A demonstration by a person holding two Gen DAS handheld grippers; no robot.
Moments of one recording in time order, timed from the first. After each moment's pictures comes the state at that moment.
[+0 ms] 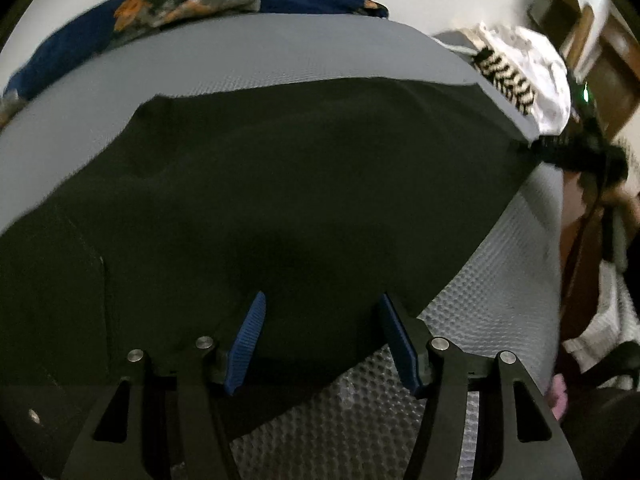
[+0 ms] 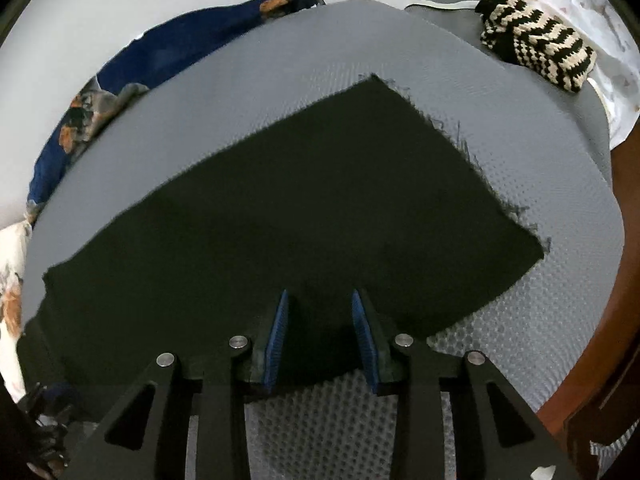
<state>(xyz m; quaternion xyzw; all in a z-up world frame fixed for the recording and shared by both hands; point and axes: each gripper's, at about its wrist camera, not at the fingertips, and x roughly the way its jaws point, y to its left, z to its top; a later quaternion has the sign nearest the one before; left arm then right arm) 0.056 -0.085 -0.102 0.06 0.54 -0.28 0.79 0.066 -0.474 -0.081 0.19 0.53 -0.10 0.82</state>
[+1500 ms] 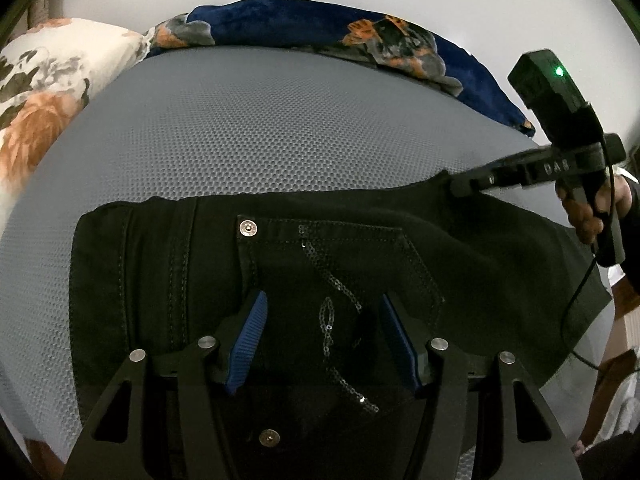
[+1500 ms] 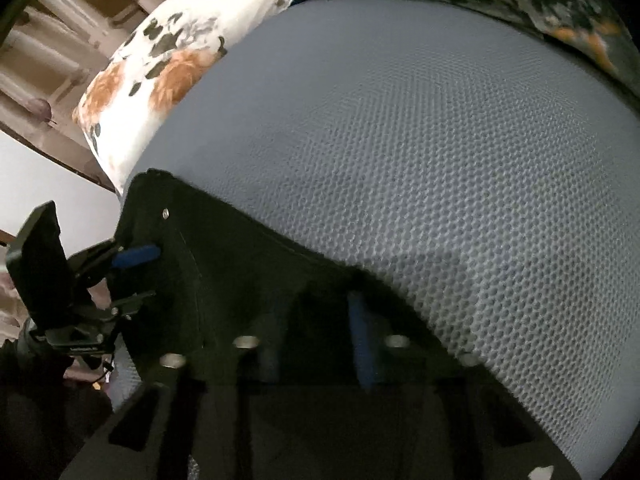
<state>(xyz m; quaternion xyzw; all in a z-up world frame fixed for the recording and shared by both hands) 0.097 0.085 -0.074 -0.06 0.49 -0.07 0.87 0.287 -0.091 -0.073 -0.04 0.60 0.43 0.68</state>
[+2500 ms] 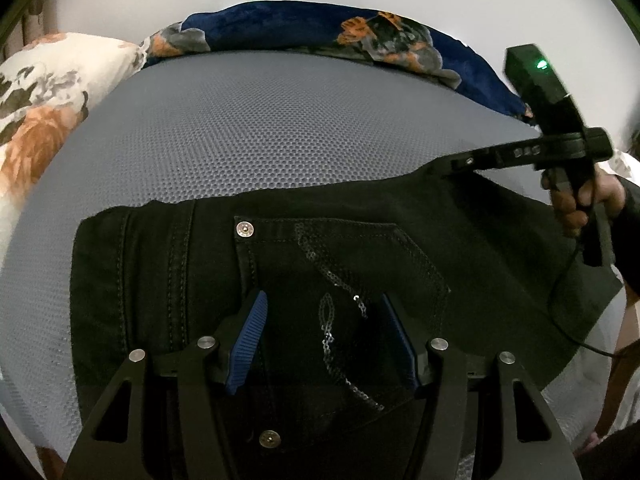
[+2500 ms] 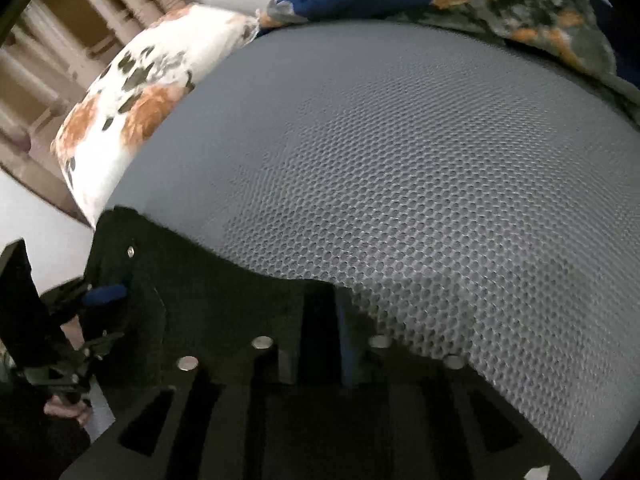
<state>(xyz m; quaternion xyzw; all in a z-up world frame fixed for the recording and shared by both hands) 0.096 0.078 -0.071 -0.03 0.49 -0.06 0.87 0.275 -0.101 -0.079 -0.02 0.55 0.36 0.75</state>
